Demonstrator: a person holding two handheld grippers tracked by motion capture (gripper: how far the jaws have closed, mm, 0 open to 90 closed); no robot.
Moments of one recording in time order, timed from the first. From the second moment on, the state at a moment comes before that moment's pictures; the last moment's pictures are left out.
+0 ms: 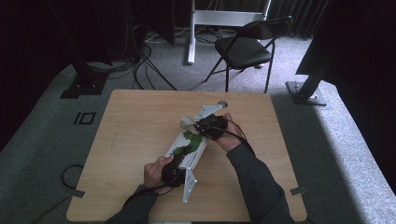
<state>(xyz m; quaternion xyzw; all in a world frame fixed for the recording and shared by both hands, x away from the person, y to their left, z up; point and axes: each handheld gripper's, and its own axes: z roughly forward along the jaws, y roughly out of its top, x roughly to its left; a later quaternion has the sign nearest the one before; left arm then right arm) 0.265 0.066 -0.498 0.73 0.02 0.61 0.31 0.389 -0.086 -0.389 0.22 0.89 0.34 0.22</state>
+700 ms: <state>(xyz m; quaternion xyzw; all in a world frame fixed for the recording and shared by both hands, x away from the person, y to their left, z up) 0.266 0.067 -0.496 0.73 0.01 0.61 0.31 0.380 -0.079 -0.388 0.18 0.90 0.37 0.15</state>
